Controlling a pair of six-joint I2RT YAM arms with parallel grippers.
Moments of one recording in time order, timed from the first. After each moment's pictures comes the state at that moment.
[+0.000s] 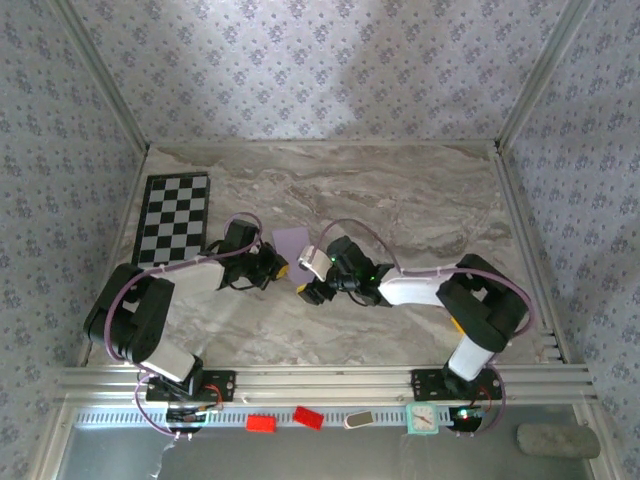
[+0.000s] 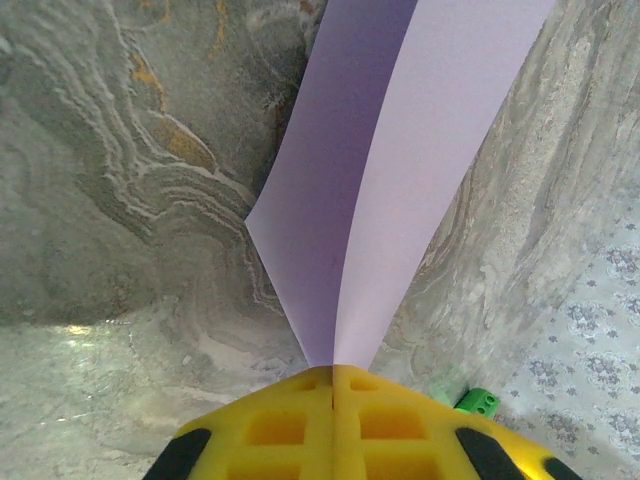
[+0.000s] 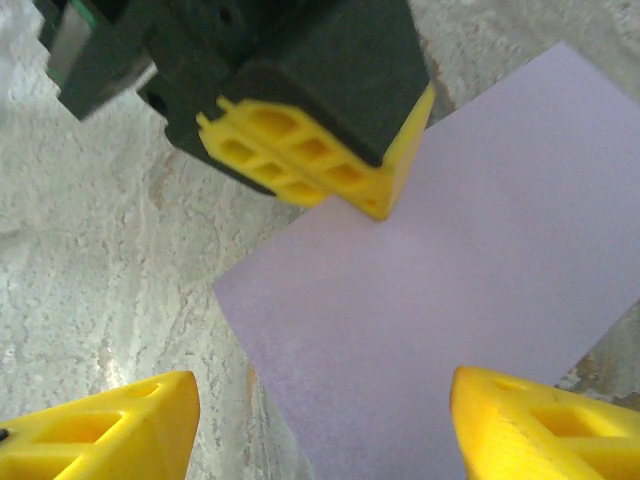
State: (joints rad) left arm -0.45 1.52 0.65 -0.01 0.43 -1.33; right arm 0.86 1.68 0.75 0.26 -0.24 -0.19
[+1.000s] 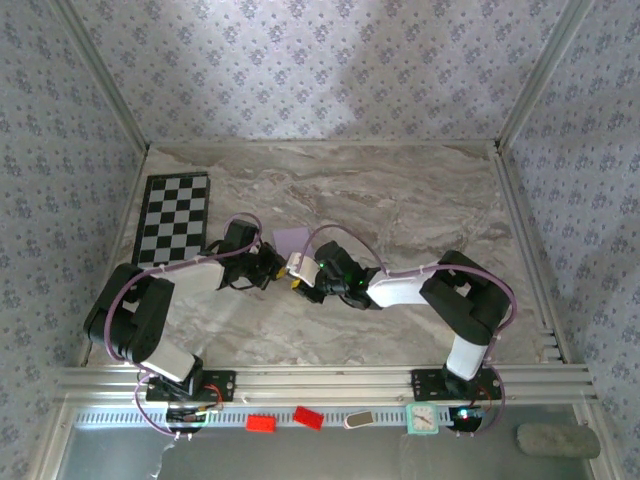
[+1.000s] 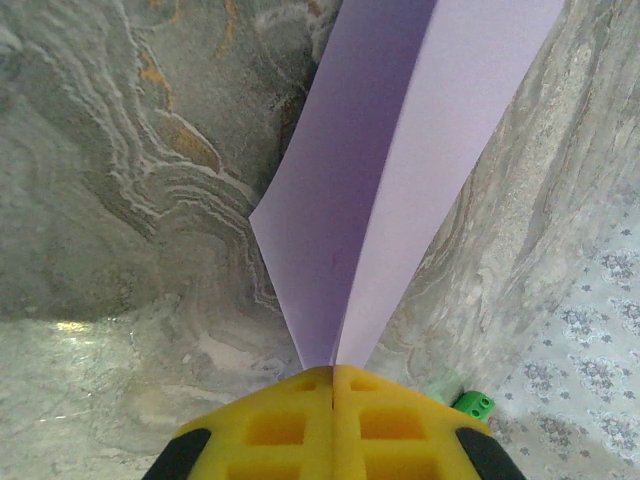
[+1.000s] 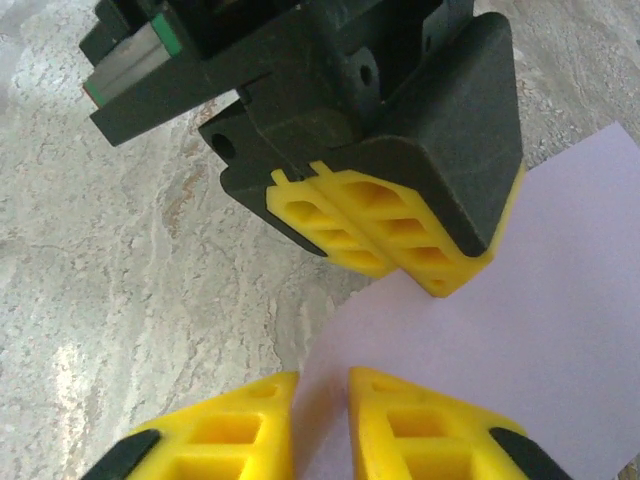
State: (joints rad) left arm -0.45 1.52 0.65 -0.01 0.43 -1.35; right arm 0.92 1.75 0.78 0.34 -0.20 -0.28
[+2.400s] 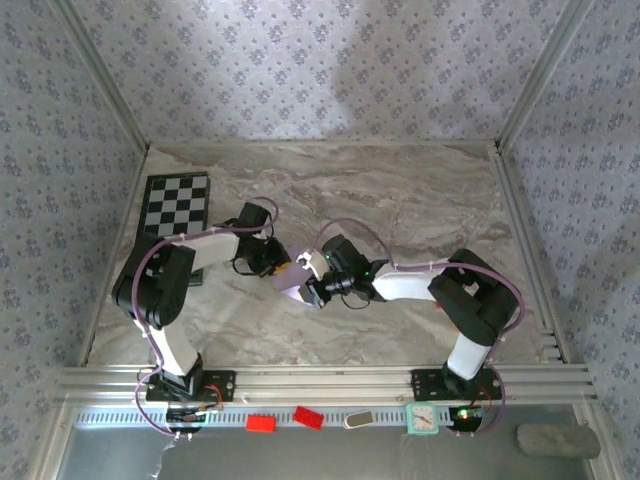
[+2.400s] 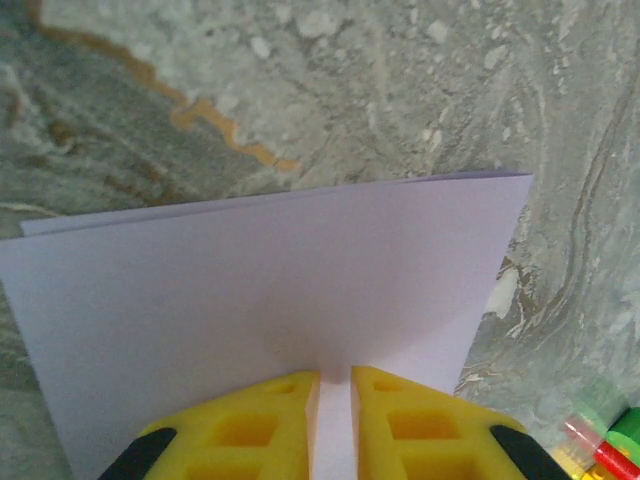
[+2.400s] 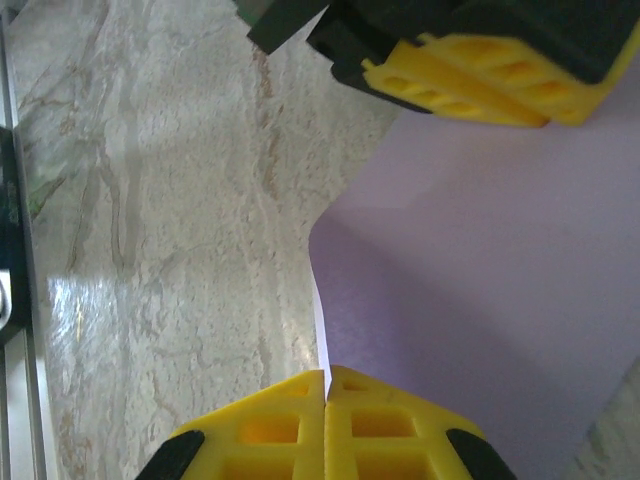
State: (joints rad) left arm -0.43 1.76 0.95 -0.35 0.39 -0.95; right arm 0.85 1.72 0.81 0.15 -0.47 0.20
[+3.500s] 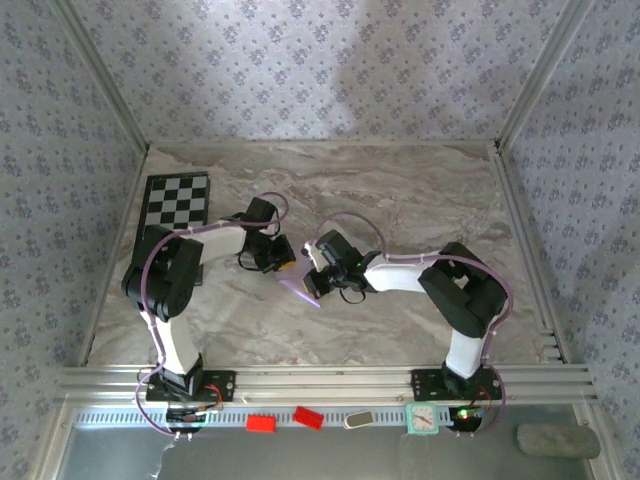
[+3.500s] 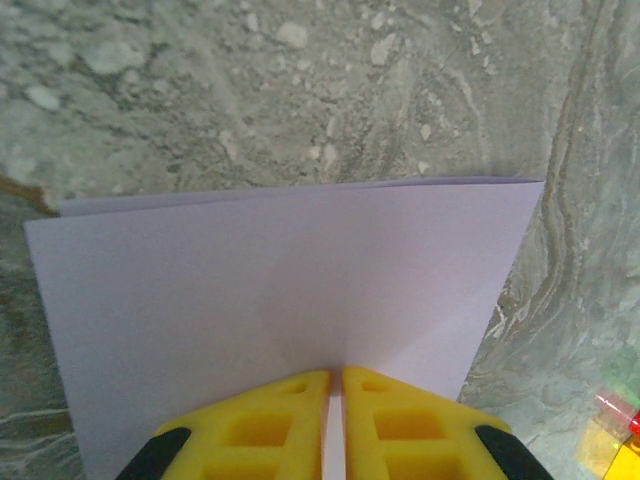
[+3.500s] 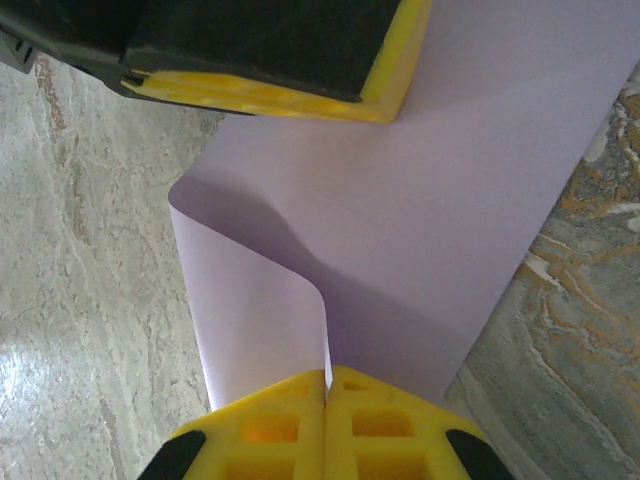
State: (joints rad) left arm -0.45 1.83 1.03 -0.39 0.42 -0.84; right arm 0.83 1.79 0.91 0.00 -0.26 0.29
